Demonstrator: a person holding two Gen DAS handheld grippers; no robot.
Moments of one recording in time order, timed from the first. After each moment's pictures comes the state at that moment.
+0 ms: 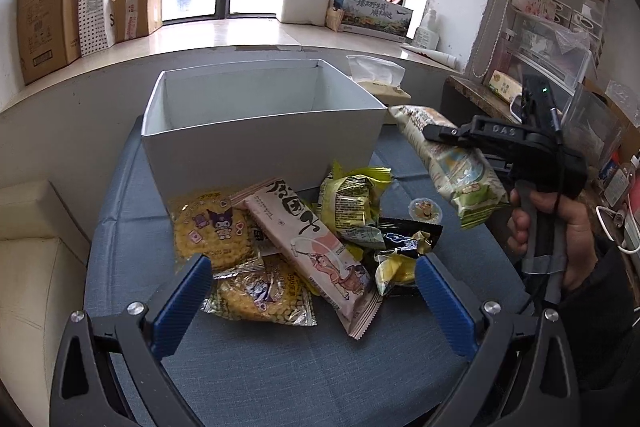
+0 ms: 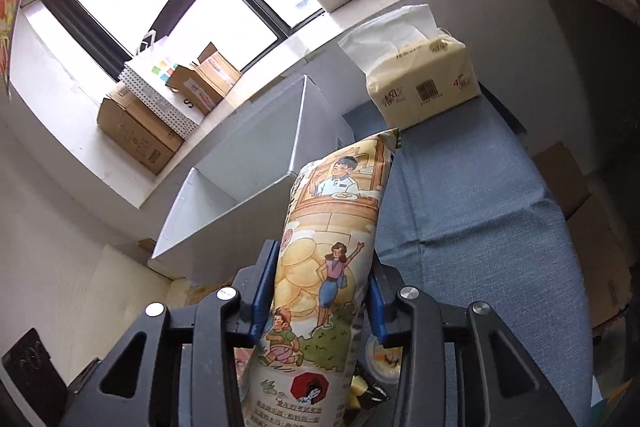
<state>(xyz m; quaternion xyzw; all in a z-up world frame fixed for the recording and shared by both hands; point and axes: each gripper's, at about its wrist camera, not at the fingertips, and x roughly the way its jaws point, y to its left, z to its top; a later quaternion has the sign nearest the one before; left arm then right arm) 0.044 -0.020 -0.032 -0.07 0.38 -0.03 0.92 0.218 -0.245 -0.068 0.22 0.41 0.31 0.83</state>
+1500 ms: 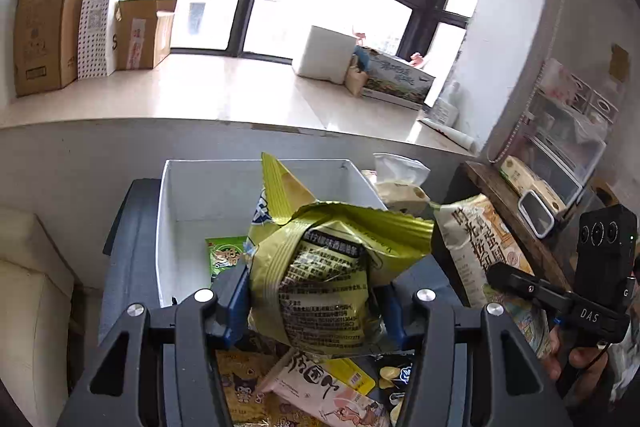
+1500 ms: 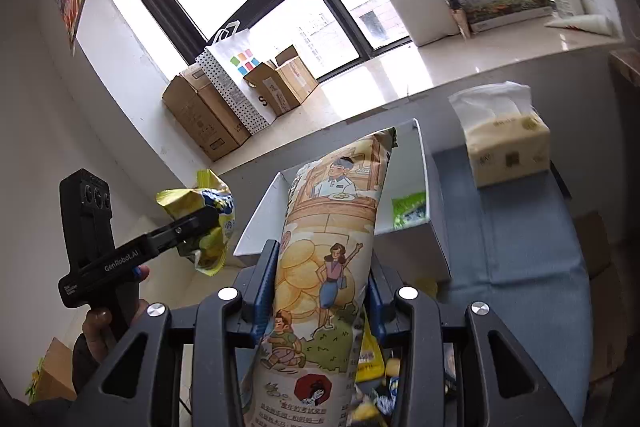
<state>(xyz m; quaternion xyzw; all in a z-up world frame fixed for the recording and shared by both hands) 0.157 0.078 0.050 -0.16 0.33 -0.02 0.93 0.197 -0.194 0.015 0.15 0.35 0.40 0.83</state>
